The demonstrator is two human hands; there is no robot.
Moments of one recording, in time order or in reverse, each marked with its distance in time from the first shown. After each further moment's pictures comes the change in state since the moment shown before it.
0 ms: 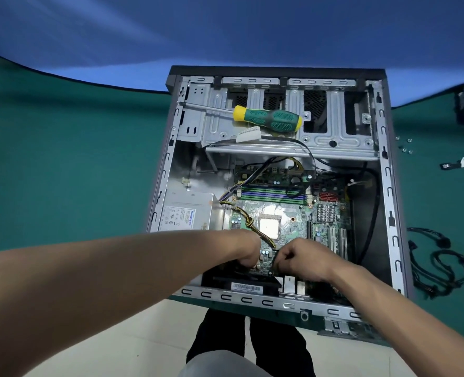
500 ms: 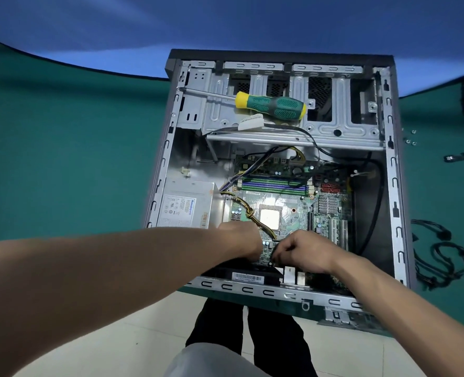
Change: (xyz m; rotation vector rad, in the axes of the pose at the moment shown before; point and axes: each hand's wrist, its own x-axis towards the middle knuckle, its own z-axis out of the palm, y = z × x) left_hand 0.012 -0.003 0.017 -0.265 0.166 -0.231; right_hand 0.003 0.006 0.002 0.064 -0.036 -0.001
